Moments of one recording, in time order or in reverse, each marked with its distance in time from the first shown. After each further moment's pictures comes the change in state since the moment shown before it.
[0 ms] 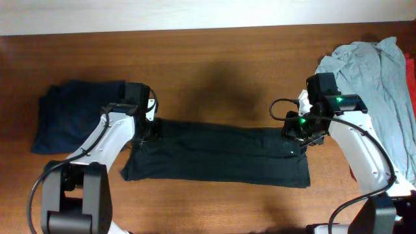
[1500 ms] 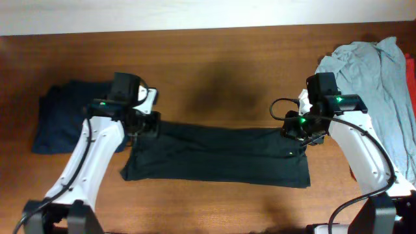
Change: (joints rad) left arm -0.009 -0.172 0.097 -0.163 0.124 0.120; right arm 0.000 0.000 0.000 0.007 0.008 0.000
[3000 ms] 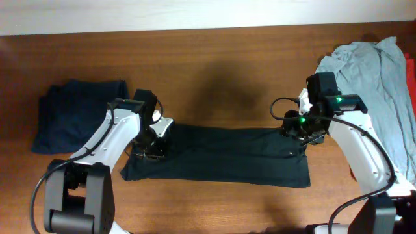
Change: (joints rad) left arm -0.040 0.182 -0.043 -0.214 0.108 0.092; right arm 0.000 0.000 0.000 0.012 0.011 0.000
